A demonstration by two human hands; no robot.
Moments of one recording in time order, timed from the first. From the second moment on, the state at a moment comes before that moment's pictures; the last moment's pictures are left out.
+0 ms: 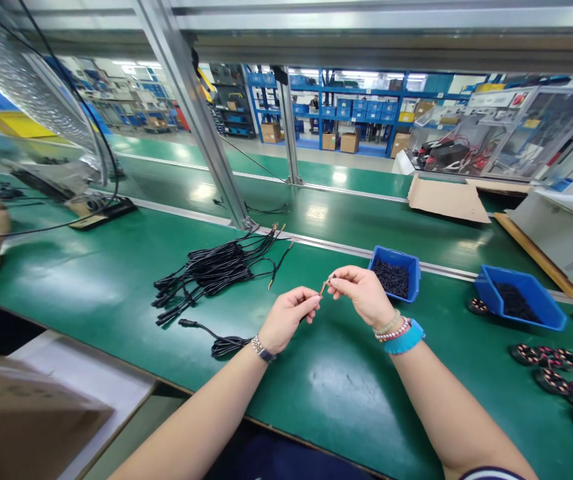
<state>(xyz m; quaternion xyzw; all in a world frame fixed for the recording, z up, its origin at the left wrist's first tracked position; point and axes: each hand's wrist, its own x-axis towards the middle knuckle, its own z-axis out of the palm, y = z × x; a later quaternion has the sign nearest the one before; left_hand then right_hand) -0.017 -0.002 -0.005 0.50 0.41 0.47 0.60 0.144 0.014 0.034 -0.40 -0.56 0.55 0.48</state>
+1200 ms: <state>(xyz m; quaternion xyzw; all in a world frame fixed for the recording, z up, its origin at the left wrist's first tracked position) -0.018 0.000 -0.011 0.50 0.43 0.51 0.55 0.133 0.005 0.033 -0.46 -0.60 0.43 0.50</state>
